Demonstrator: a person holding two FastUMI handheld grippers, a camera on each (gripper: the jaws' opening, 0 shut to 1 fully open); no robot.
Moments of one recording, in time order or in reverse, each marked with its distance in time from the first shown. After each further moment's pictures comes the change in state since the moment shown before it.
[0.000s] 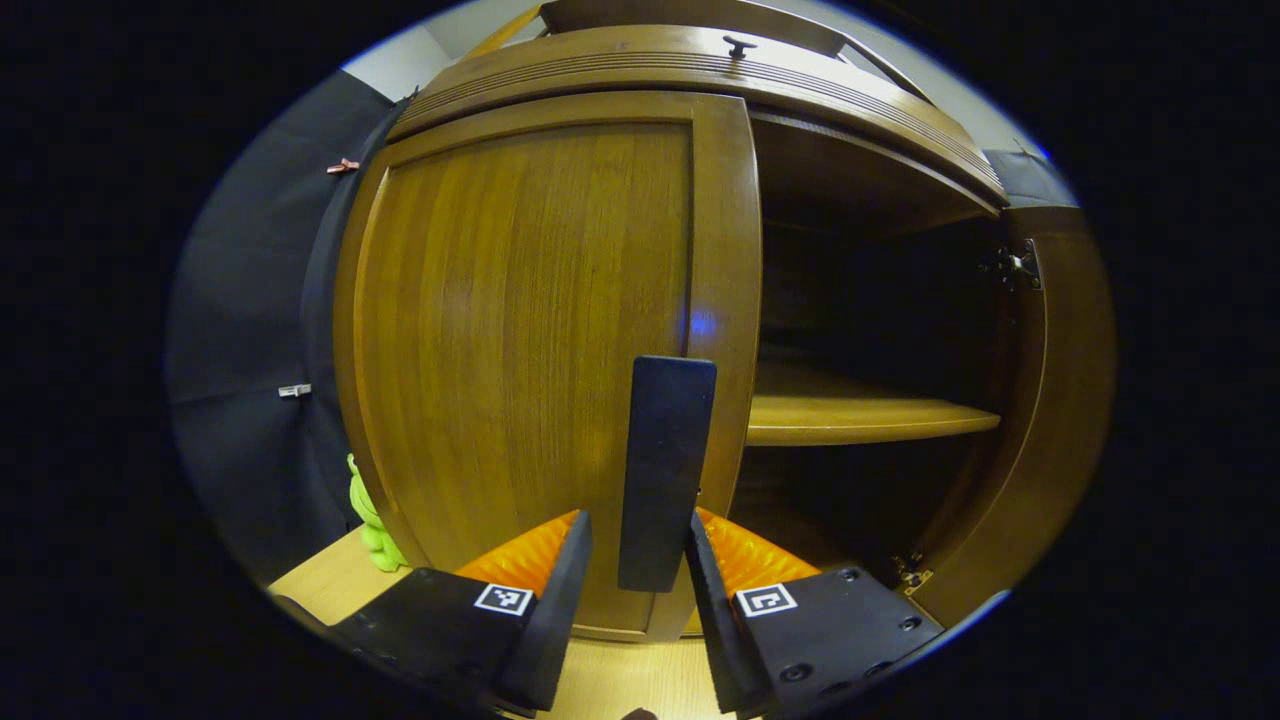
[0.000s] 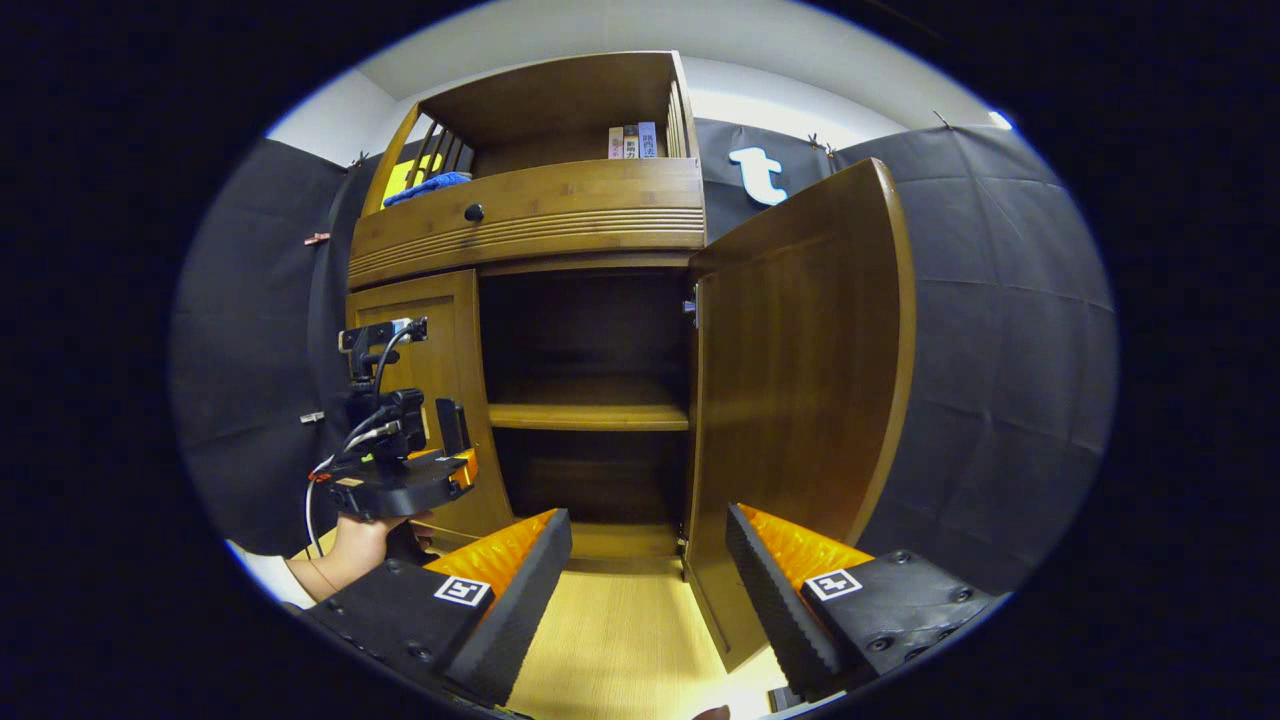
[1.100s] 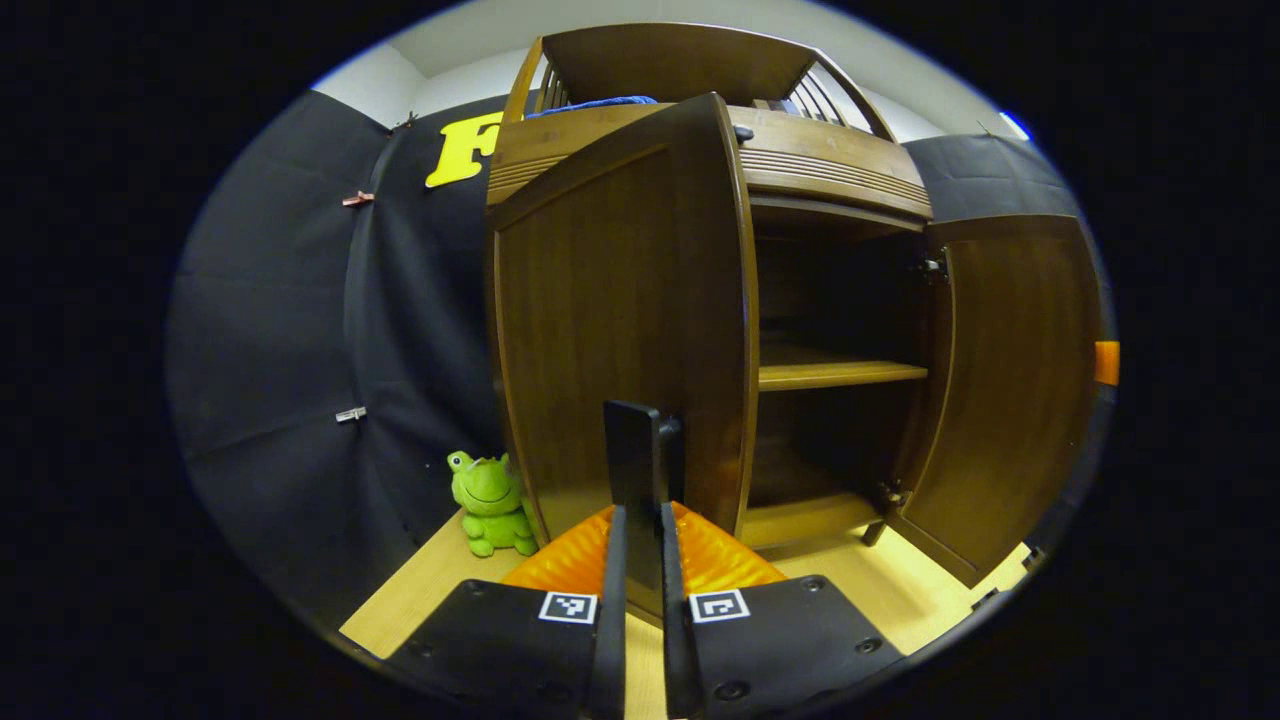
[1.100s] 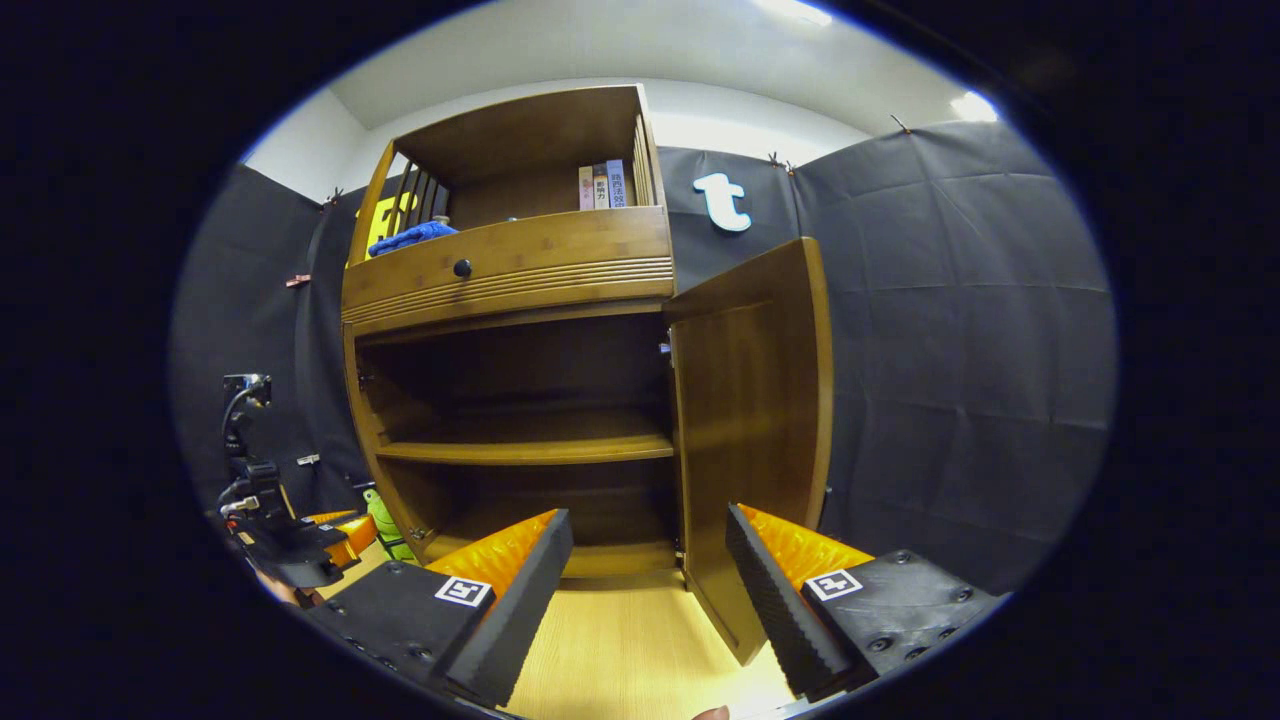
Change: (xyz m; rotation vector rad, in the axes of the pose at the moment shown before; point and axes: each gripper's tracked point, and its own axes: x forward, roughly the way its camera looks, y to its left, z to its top) left arm -0.180 0.079 -0.010 0.124 0.037 0.009; right arm -0.046 0.008 0.028 0.075 -0.090 -0.068
